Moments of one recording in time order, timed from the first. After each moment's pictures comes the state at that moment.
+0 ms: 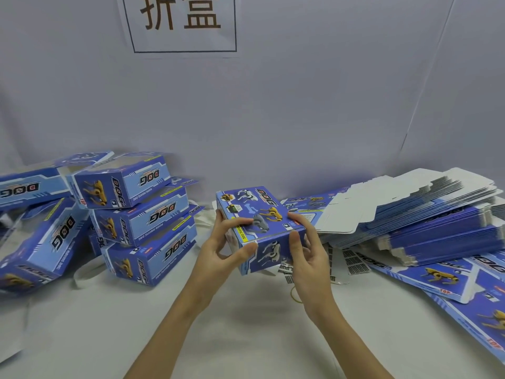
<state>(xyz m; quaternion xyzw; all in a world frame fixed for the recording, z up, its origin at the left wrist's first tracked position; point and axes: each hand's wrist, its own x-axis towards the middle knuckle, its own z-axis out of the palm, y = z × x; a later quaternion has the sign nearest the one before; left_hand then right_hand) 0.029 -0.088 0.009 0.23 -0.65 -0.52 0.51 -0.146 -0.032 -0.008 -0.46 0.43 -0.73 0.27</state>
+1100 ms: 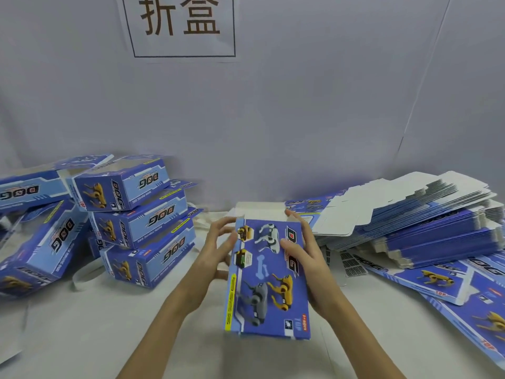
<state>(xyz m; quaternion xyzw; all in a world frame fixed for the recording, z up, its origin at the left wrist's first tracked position) 0.036 -0.114 -0.003 0.31 -0.65 -0.56 0.42 -0.165 -0.020 0.007 -0.47 0.38 -0.63 0.48</state>
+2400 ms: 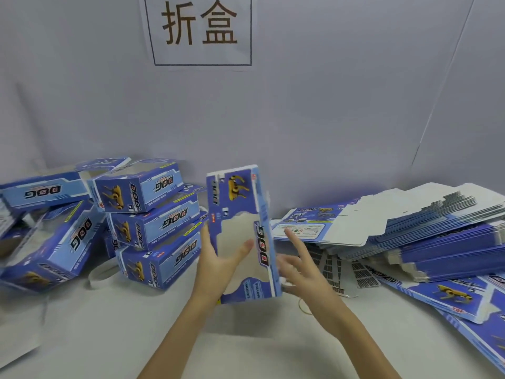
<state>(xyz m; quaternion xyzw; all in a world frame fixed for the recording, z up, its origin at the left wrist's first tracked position) 0.029 -0.102 -0.001 0.39 -0.57 -0.40 0.60 -0.155 -0.022 -0.001 -0.53 0.49 -0.52 0.45</state>
